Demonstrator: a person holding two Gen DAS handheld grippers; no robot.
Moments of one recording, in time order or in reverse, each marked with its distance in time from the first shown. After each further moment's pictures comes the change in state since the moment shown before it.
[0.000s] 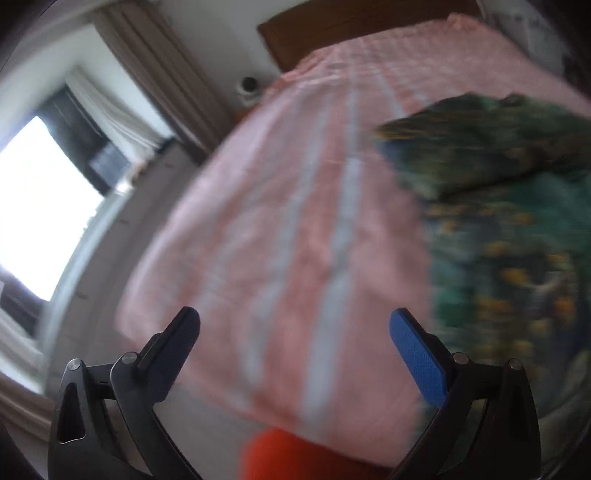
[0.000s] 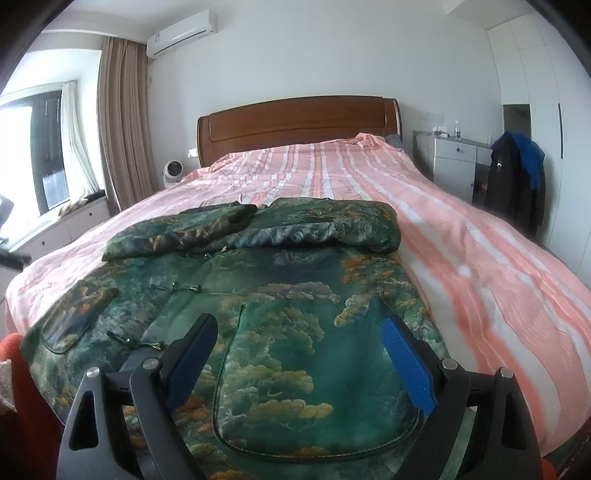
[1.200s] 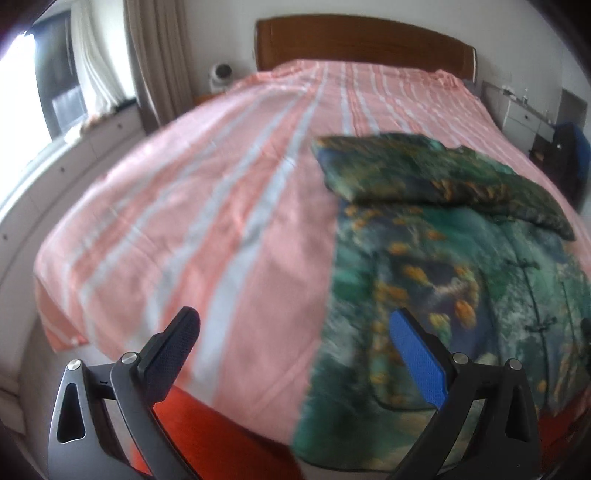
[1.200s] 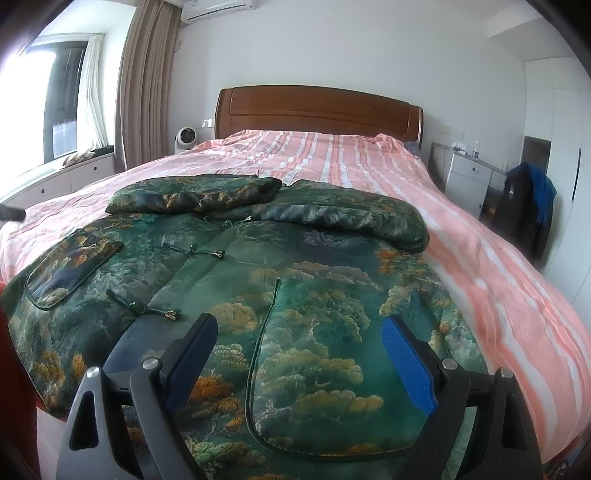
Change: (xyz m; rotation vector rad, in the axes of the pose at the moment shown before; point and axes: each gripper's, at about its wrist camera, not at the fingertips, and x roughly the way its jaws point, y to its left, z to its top) left arm -0.010 0.004 -0.033 -0.221 -0.009 -0.310; right arm 0.014 0.047 -0.015 -0.168 0.042 -0.032
